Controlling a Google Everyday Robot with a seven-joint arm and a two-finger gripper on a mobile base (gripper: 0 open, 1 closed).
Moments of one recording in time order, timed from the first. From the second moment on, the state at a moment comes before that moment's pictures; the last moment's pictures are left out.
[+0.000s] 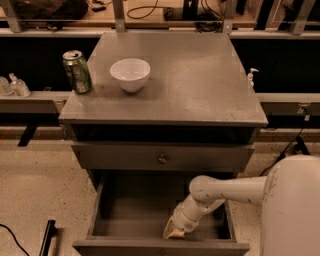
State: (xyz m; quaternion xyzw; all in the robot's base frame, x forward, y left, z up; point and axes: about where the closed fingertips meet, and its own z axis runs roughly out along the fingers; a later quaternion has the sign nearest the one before) arm 0.415 -0.040 0.361 -0.66 0.68 0.30 0.08
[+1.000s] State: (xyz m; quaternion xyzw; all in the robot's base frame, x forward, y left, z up) arm 0.395 -0.045 0.367 -0.65 0.68 0.32 0.06
